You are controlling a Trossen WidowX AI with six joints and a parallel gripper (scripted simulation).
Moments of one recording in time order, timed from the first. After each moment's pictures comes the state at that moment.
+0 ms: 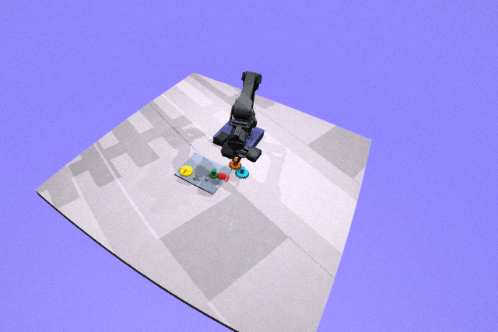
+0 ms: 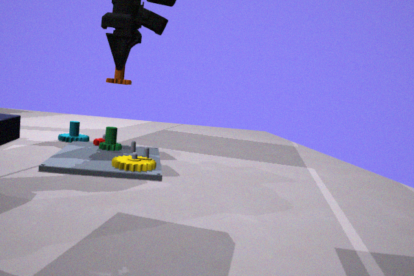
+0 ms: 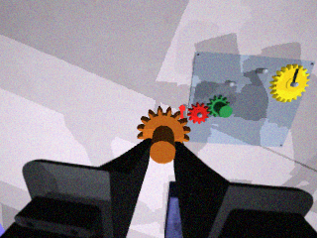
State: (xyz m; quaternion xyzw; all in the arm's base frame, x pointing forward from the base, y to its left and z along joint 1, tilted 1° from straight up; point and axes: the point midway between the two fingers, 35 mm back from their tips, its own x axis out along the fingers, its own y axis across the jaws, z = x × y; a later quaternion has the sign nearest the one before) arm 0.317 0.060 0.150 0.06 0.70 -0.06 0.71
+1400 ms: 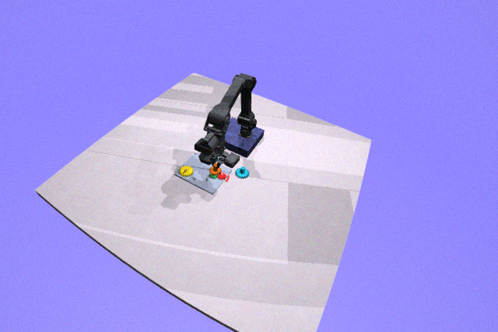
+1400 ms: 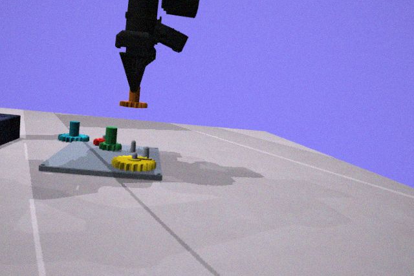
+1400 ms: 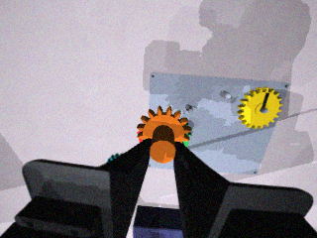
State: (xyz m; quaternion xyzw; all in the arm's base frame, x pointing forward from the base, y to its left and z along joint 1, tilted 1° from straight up) arm 0.347 -0.017 0.110 0.06 0.69 -0.06 0.72
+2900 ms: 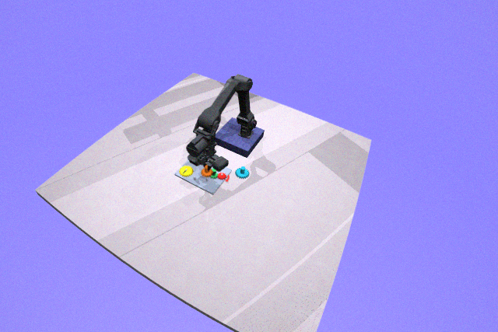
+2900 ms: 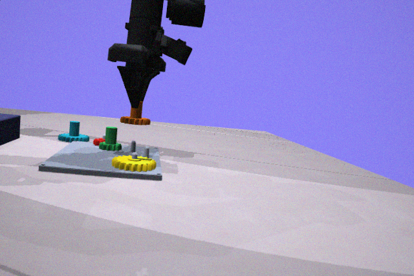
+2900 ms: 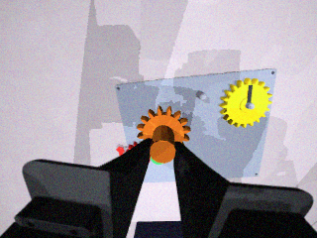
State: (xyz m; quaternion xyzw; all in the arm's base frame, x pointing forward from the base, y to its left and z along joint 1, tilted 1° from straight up) arm 0.350 -0.056 0.084 0.11 0.69 -0.12 0.71
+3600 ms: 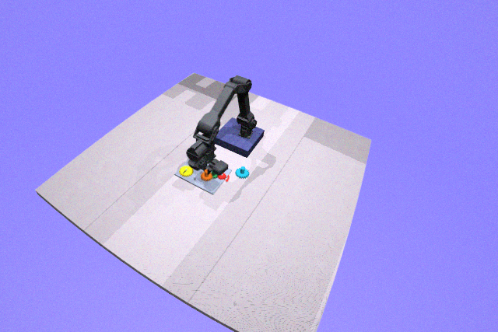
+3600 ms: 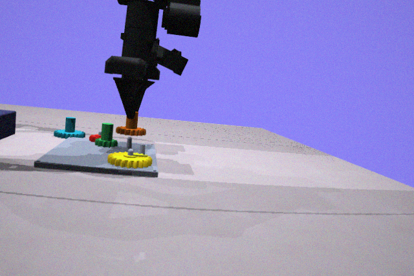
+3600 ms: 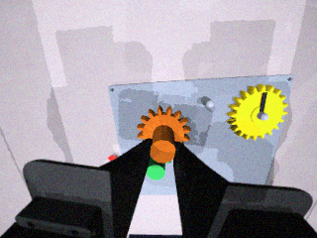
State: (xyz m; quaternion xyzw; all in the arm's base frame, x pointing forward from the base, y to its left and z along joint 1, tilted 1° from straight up) arm 0.352 -0.056 0.059 0.10 0.69 -0.11 0.71
